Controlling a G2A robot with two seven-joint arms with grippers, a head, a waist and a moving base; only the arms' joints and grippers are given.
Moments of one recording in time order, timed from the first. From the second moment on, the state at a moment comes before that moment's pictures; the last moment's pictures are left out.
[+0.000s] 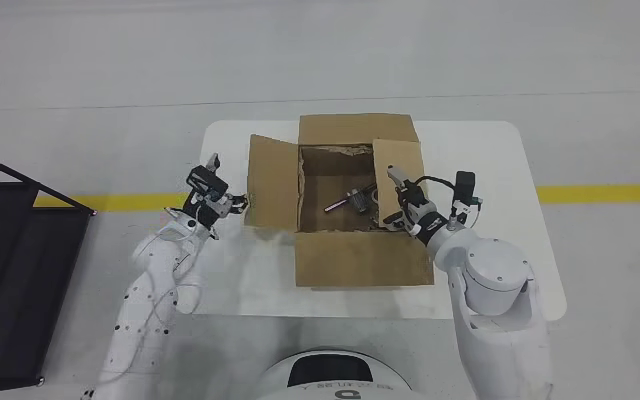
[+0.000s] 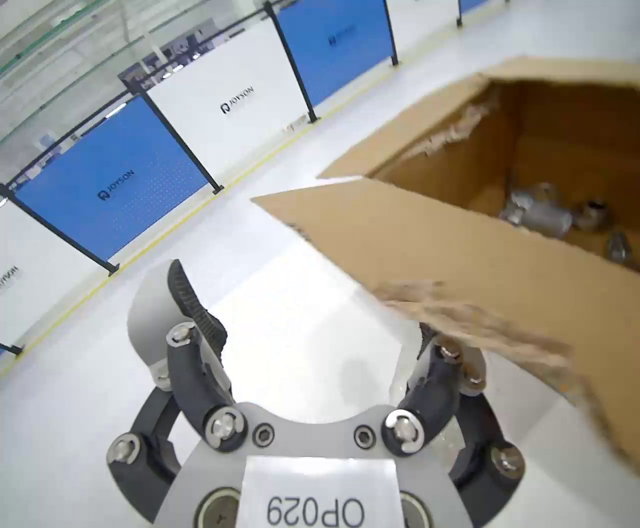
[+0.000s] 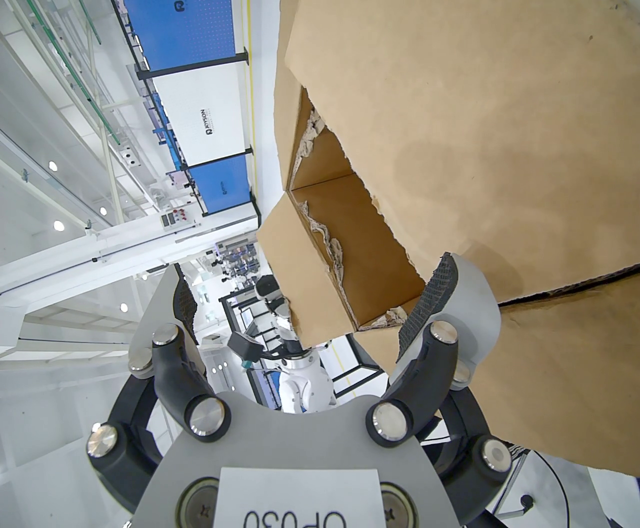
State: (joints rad) left arm 1.46 -1.27 -1.52 -1.52 1.68 -0.44 0.28; right arm -1.66 -1.46 1.48 -2.20 -0.07 0.80 0.44
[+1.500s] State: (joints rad) left arm 1.27 -1.27 -1.22 -1.52 1.87 -0.47 0.03; right arm -1.56 -1.45 1.40 -2.03 -0.09 0.79 0.35
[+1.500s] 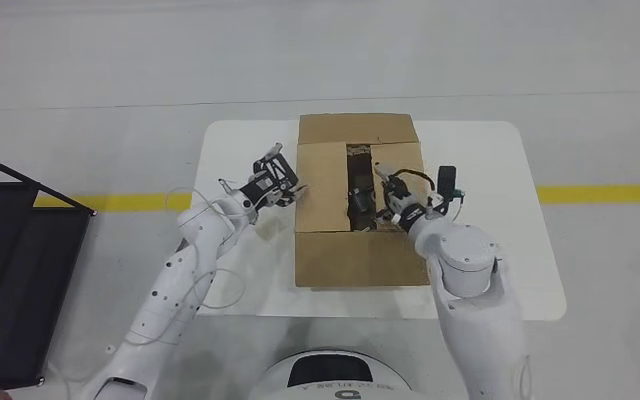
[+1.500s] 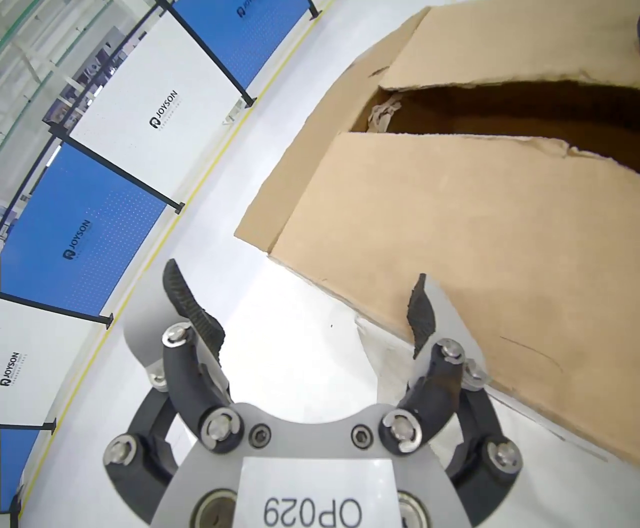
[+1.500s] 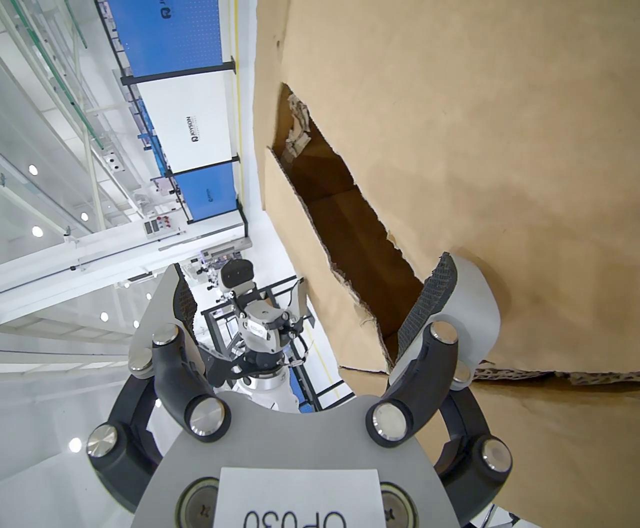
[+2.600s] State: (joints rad) left arm 1.29 -1.27 -1.22 -1.56 1.84 -0.44 -0.02; right arm -1.61 -1.47 1.43 -2.06 0.16 0.47 -0.09
